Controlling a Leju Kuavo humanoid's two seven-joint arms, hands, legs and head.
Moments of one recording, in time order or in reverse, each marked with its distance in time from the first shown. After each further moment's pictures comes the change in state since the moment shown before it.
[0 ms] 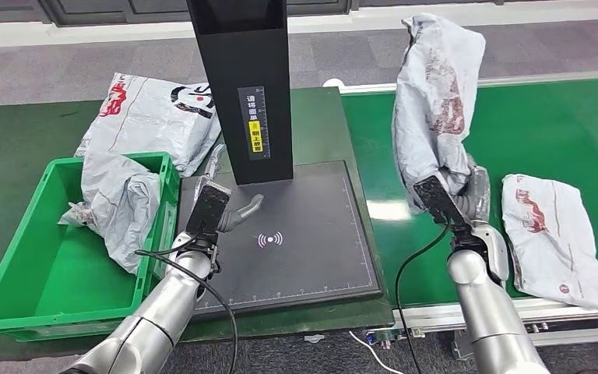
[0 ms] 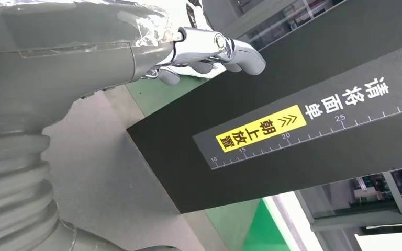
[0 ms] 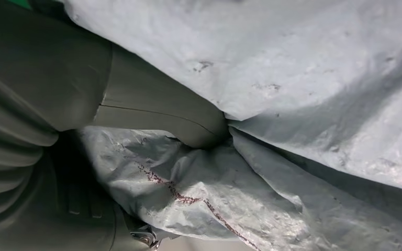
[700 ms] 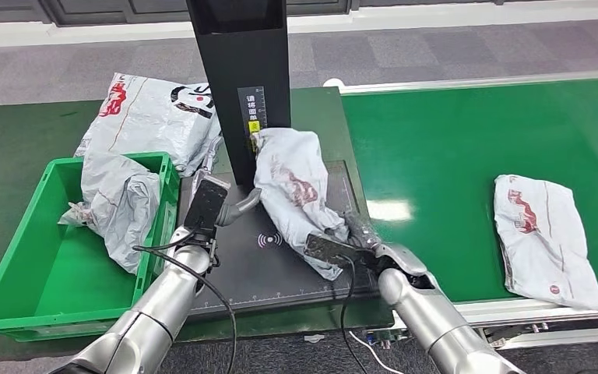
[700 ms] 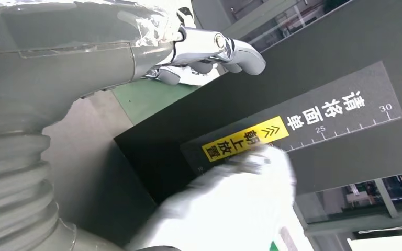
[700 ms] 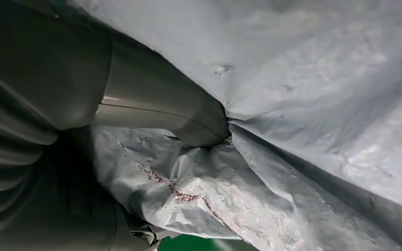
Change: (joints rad) left arm -0.022 0.002 0.000 -0.003 0.001 0.010 -0.003; right arm -0.077 0.061 0.463 0.211 0.057 0.353 0.106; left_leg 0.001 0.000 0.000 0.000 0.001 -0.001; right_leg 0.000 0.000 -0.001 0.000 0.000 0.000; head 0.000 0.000
